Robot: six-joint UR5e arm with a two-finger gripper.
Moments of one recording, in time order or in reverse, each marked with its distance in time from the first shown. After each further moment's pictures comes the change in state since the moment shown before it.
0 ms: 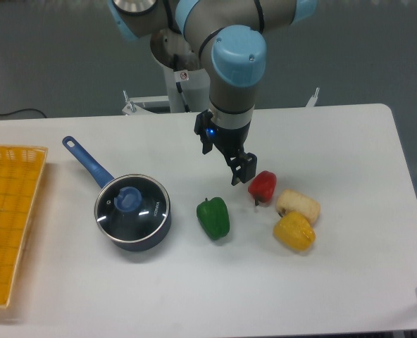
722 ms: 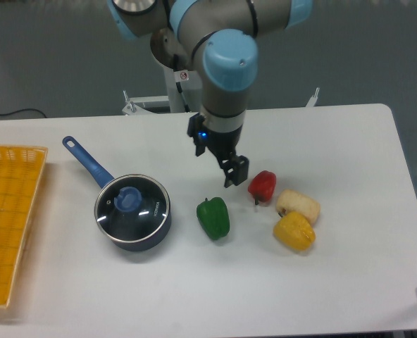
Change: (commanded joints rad) arm -0.122 -0.029 -0.021 0.026 0.002 -0.179
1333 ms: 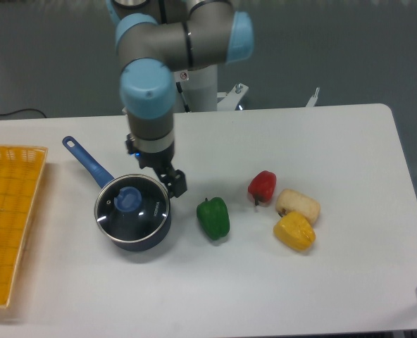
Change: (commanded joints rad) arm -0.177 -0.048 0.003 0.012 0.083 -0.262
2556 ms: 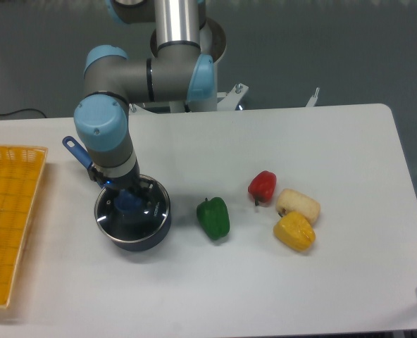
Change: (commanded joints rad) arm -0.084 -0.107 0.026 0.078 0.002 -0.422
